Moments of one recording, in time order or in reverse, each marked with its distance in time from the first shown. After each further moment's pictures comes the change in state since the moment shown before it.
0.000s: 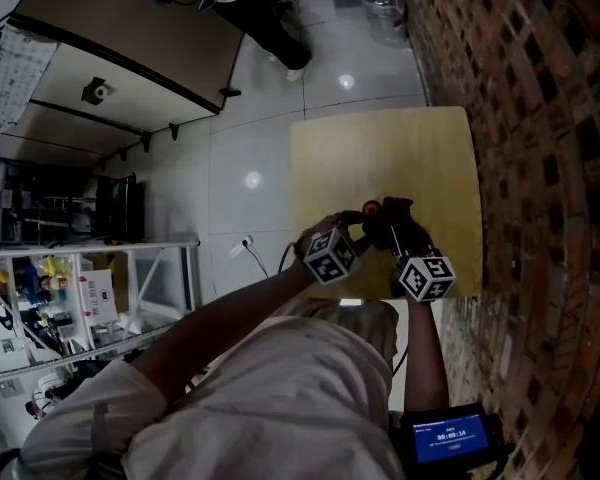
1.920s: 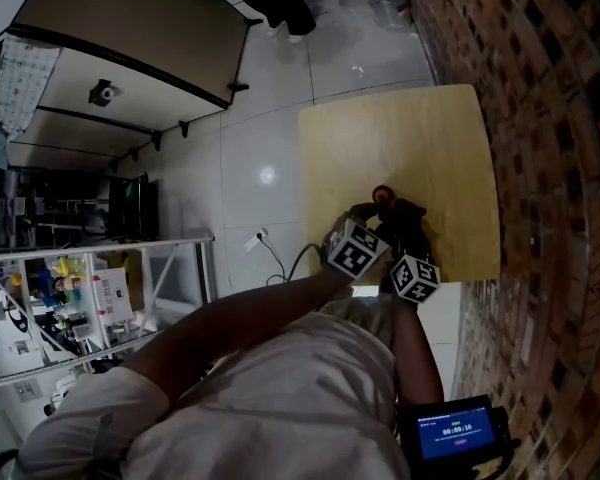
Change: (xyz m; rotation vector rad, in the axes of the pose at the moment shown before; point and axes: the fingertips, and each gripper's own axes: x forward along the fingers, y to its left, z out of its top) left arm -0.001 -0.014 0.007 -0.376 0.005 0.119; right arm -0.024 -0.026 -0.076 0.147 -0.110 -0.340
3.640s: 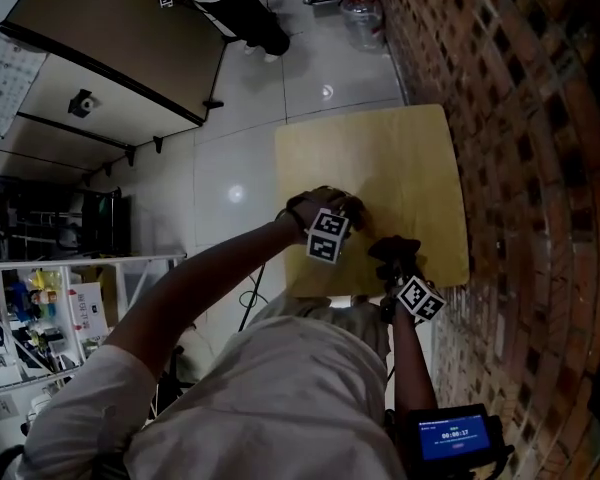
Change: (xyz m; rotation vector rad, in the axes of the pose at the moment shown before) left arm 0.048 0.031 -0.055 1.168 0.277 -0.297; right arm -0.034 -0.075 -0.038 0.241 0.189 -0.058
